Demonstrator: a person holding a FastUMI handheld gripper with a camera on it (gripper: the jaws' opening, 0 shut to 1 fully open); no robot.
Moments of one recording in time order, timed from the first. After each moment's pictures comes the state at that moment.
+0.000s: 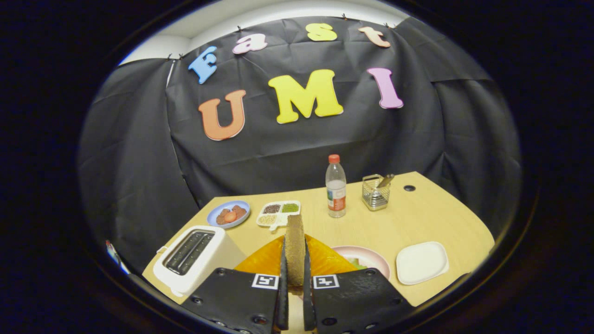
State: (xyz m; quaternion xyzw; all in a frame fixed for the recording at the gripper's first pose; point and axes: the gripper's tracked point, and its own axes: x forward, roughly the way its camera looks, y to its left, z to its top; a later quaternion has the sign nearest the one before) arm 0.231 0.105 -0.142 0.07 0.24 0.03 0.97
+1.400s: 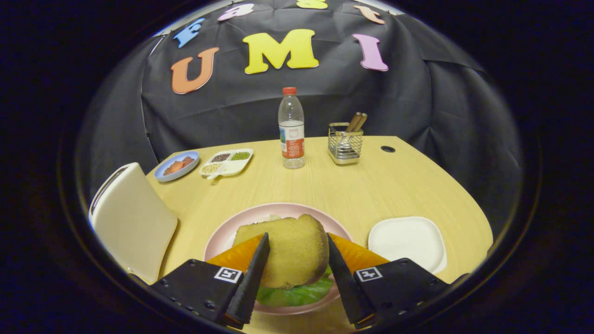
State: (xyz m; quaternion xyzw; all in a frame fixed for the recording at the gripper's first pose) arm 0.239 0.005 -0.271 0.01 0.34 -0.04 0.94
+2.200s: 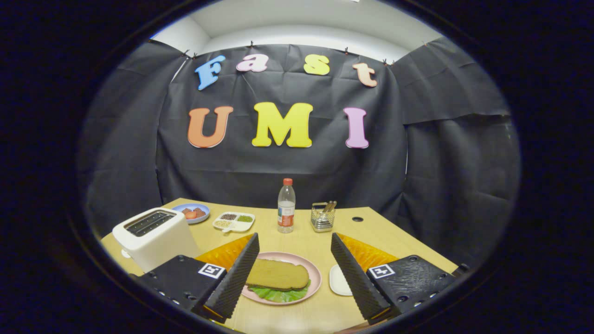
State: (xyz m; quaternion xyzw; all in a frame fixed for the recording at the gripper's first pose) arm 0.144 0.021 -0.092 -0.05 0.10 -0.06 0.99
